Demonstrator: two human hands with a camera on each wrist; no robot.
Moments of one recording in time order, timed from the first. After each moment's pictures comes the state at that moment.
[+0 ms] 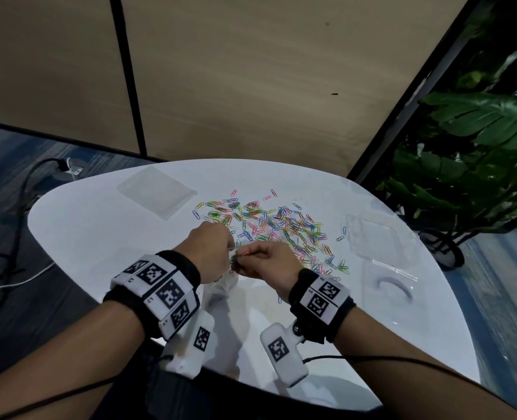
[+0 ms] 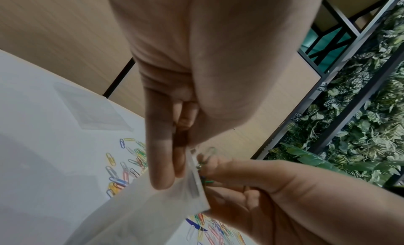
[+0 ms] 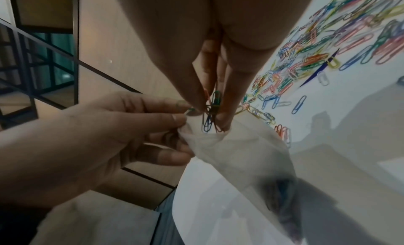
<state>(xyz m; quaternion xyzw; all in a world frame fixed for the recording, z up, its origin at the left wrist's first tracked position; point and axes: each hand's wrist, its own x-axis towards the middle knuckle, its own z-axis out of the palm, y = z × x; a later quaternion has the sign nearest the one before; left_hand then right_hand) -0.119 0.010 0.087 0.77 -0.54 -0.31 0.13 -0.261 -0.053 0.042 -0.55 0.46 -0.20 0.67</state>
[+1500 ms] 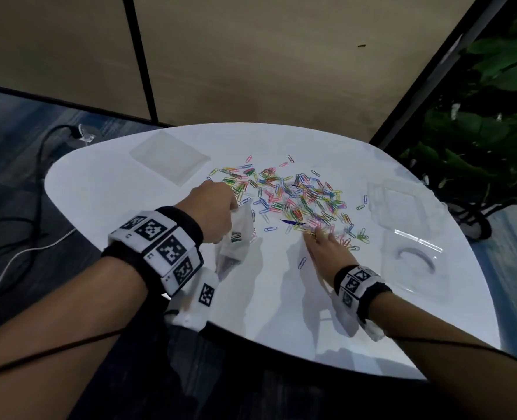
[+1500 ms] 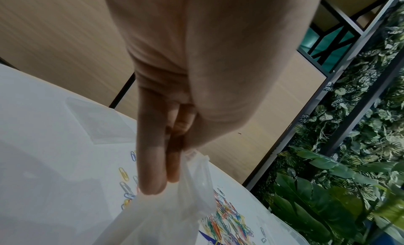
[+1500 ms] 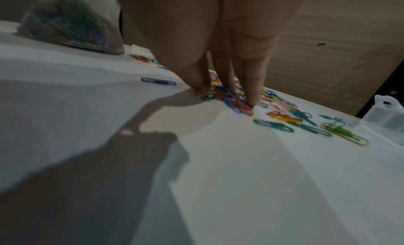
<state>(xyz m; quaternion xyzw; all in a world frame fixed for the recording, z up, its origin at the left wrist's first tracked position) -0.094 0.008 0.075 0.79 -0.52 -0.31 0.12 -0.361 -0.115 -0.076 -0.90 0.40 0.17 0.00</state>
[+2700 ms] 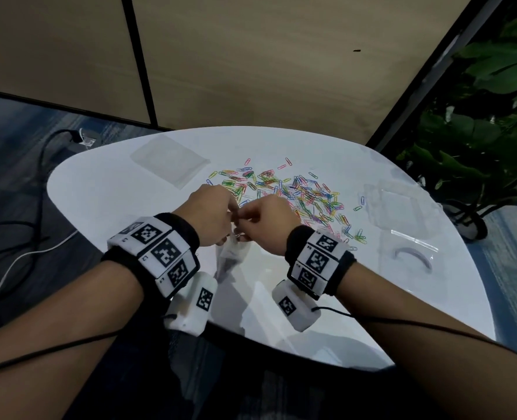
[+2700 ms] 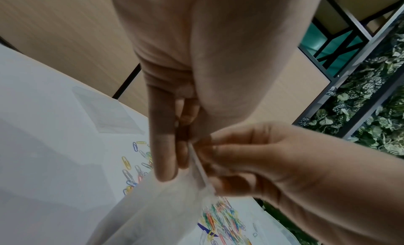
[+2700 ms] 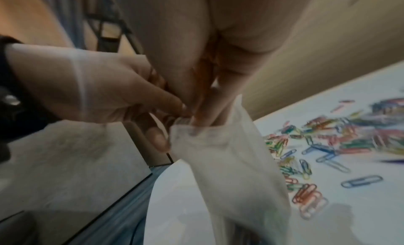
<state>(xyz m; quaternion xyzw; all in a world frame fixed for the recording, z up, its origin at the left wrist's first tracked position) -0.094 0.016 0.074 0.77 -0.53 -0.31 0.18 -0.229 -0.045 0.062 -0.79 0.41 -0.10 0.45</state>
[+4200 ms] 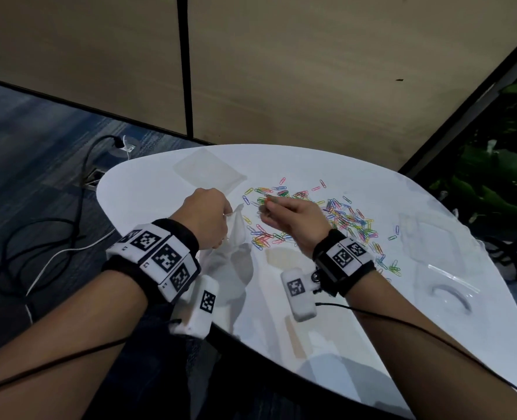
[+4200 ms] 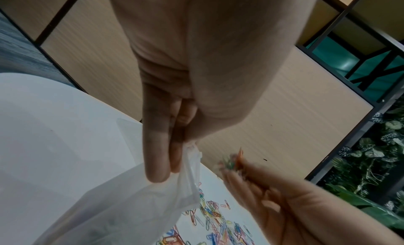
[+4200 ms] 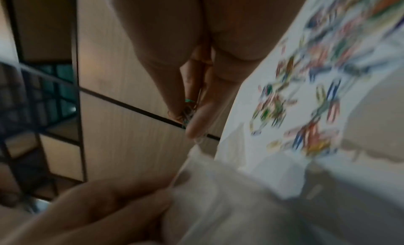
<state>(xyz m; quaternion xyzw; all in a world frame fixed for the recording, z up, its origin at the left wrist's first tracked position) -0.027 0.041 0.077 0.82 -0.45 -0.29 0.20 -0.186 -0.084 0.031 -0.50 0.36 -0.26 0.74</state>
